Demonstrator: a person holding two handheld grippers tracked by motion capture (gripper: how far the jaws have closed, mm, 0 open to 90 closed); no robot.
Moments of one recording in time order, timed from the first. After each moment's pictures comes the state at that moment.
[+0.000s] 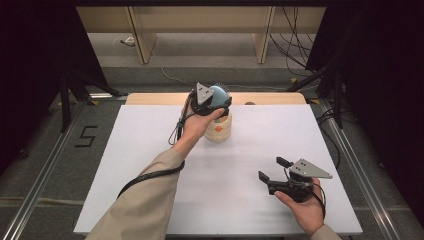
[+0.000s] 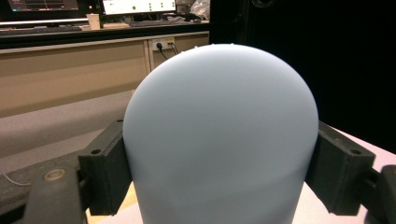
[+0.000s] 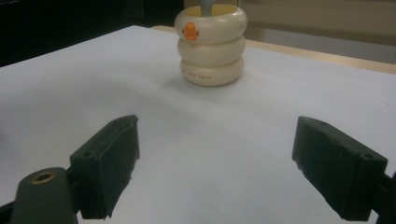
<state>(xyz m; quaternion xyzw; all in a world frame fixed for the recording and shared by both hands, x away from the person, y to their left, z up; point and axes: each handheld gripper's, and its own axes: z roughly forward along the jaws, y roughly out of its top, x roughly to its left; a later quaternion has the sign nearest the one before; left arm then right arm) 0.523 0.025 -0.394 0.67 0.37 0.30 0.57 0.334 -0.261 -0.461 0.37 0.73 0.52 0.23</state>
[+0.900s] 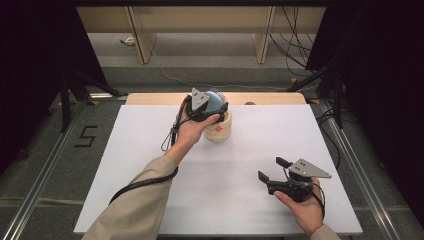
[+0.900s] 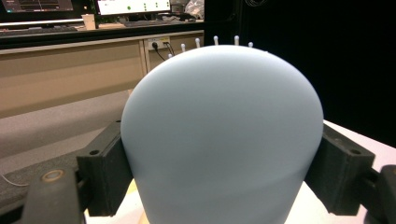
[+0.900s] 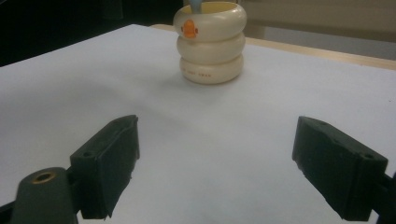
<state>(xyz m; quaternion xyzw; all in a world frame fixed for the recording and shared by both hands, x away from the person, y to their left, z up) 0.504 0.038 -0.396 0.67 0.36 0.30 0.57 0.335 -0.261 -0.462 0.38 0.73 0.52 0.23</state>
